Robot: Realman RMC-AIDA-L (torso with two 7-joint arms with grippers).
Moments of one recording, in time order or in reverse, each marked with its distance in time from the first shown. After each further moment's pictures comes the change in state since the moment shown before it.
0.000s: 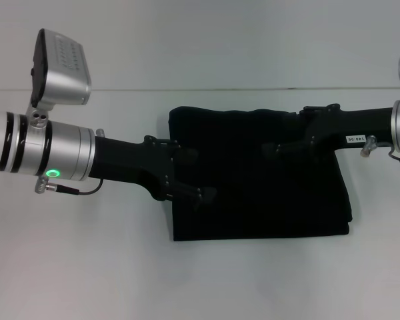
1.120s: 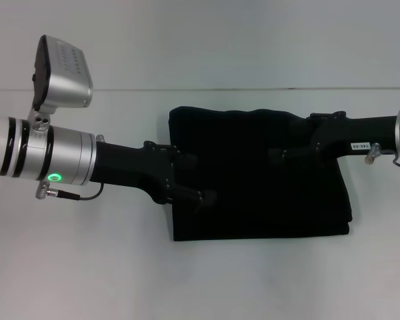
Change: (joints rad) left arm 0.006 -0.006 0.001 -0.006 0.009 -0.011 -0.034; right arm -0.020 0.000 0.001 0.016 -0.002 0.023 -0.012
